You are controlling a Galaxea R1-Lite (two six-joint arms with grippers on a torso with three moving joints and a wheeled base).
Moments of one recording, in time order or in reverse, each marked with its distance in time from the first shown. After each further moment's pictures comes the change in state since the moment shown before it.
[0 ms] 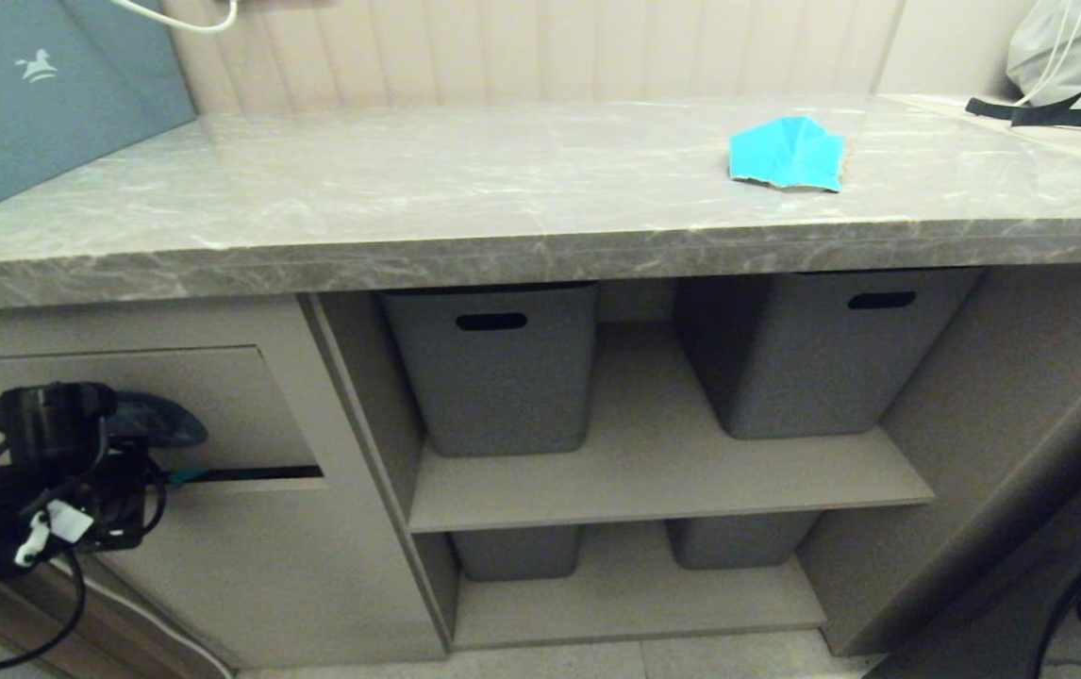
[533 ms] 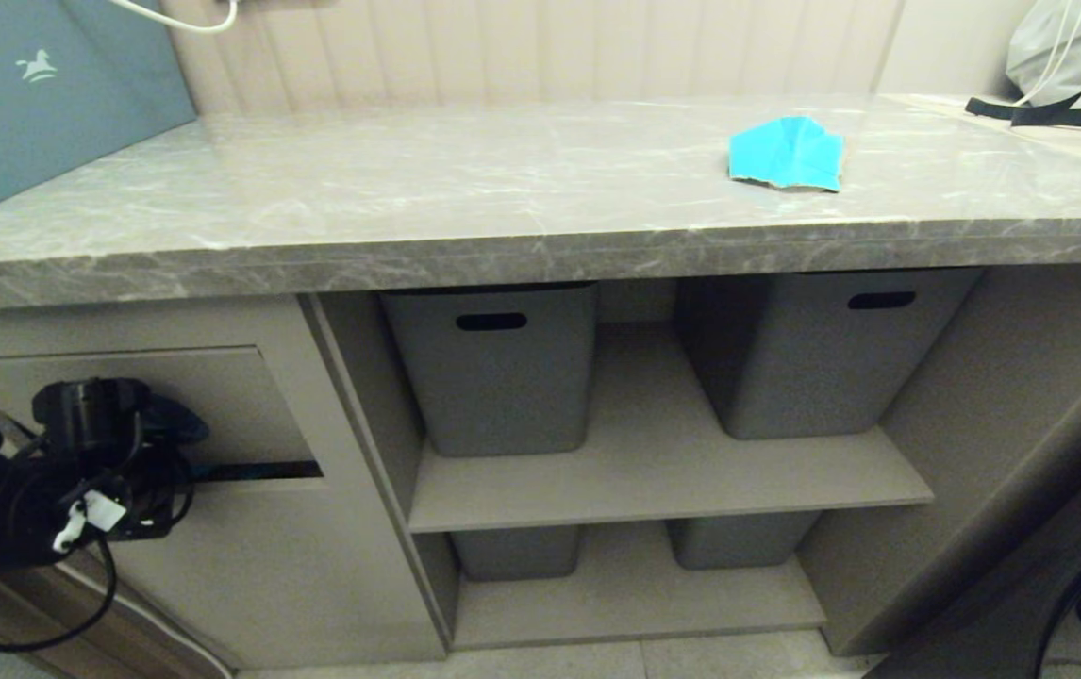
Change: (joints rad) left arm -0.047 0.057 -0.056 0.000 -0.002 -0.013; right arm 0.000 0.000 0.000 0.000 0.001 0.000
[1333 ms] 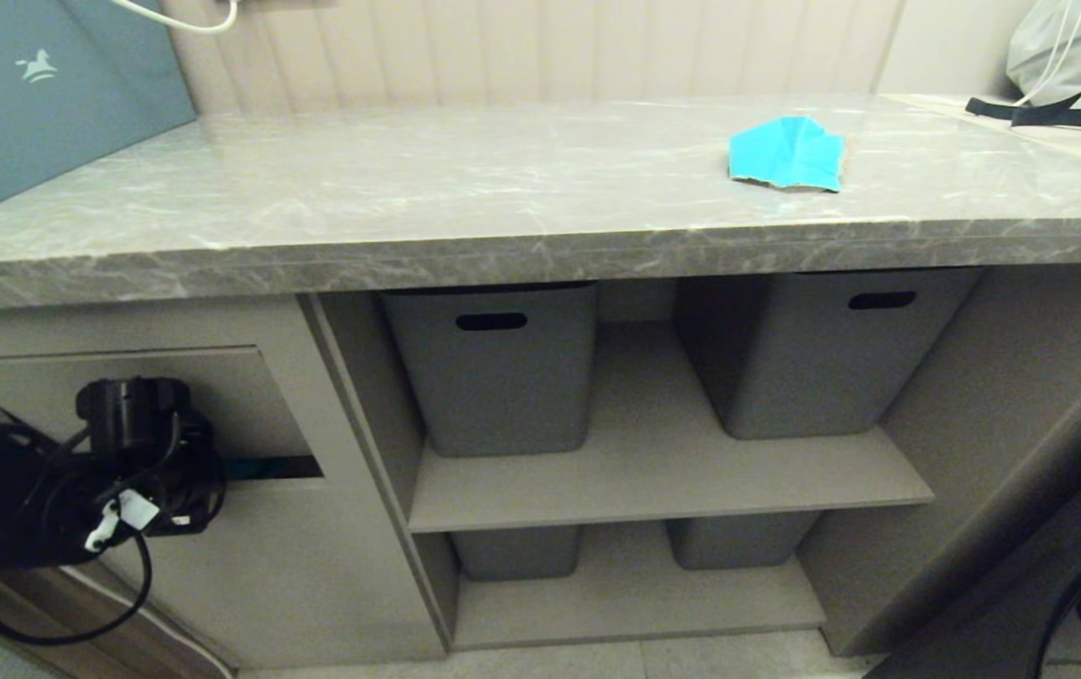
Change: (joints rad) left arm -0.089 0.009 0.003 0.004 -0.005 -0.055; right arm 0.000 0.000 0.000 0.000 0.001 -0.002
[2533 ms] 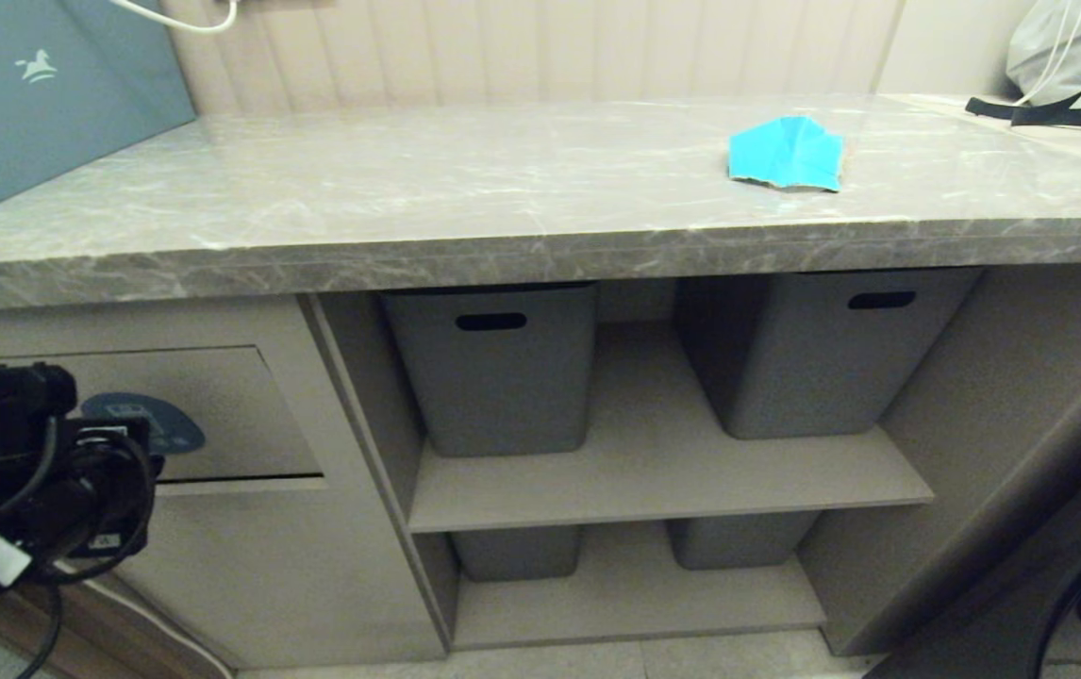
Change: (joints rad) left arm -0.048 -0.459 0.206 0.139 -0.004 0.019; right arm 0.000 0.000 0.000 0.001 -0.009 0.031
